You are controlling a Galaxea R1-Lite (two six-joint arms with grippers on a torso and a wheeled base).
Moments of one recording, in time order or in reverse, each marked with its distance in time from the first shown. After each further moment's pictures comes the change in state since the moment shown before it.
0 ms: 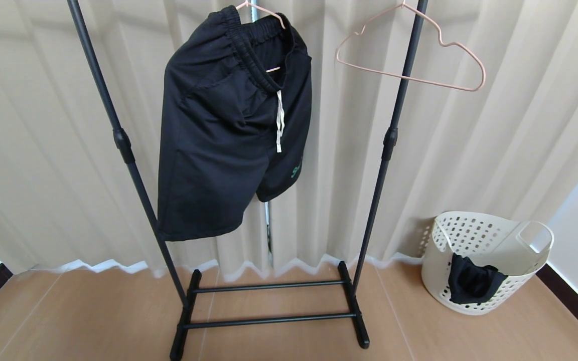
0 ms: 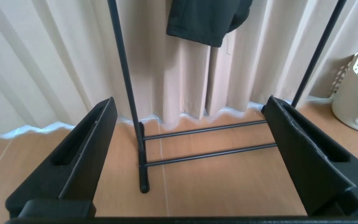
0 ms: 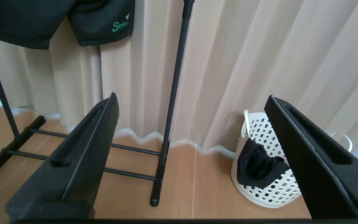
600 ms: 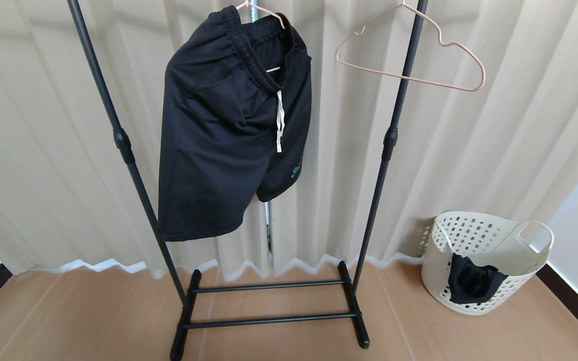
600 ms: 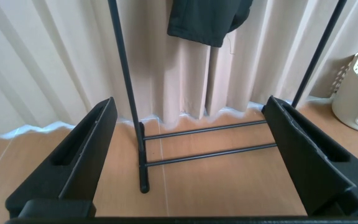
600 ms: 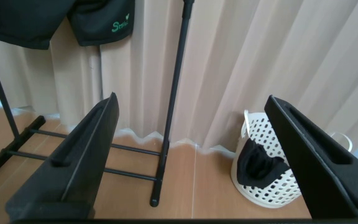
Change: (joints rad) left arm 0.000 0.000 0.000 0.000 0.001 0.000; right arm 0.000 0.000 0.000 -0.001 0.000 0.000
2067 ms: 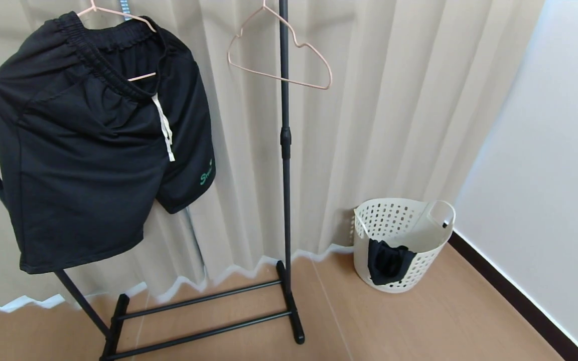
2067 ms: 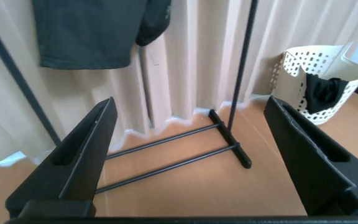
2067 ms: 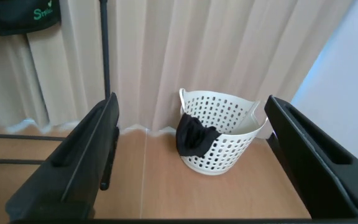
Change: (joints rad) left arm 0.000 0.000 0.000 0.000 -0.001 -0.002; right arm 0.000 0.000 0.000 0.000 0.000 0.000
